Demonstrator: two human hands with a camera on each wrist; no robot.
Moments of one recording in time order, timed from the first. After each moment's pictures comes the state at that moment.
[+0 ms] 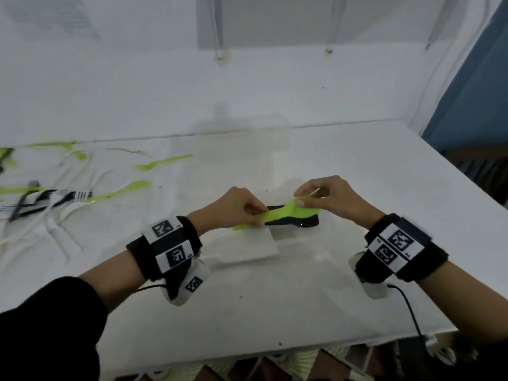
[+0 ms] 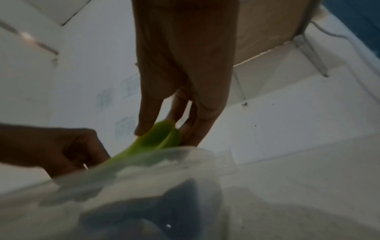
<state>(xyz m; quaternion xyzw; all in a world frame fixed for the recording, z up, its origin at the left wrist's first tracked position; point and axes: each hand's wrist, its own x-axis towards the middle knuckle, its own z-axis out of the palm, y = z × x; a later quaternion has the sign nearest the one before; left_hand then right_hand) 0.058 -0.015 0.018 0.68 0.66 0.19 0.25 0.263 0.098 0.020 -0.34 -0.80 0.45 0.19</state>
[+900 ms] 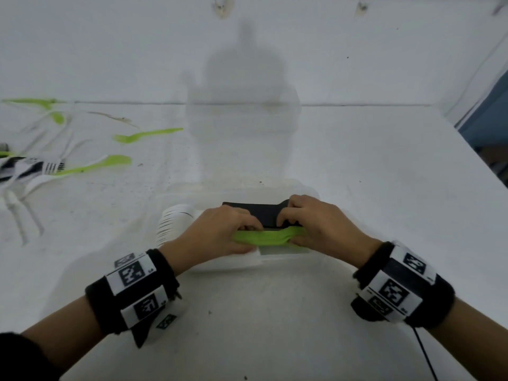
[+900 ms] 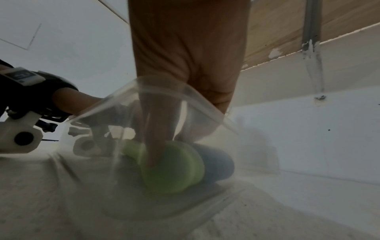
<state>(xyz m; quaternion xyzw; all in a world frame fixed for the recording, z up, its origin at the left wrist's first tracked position) 0.074 -0.019 -0.021 0.70 0.68 0.13 0.17 0.254 0.102 -0.002 -0.19 -0.97 0.14 -0.03</state>
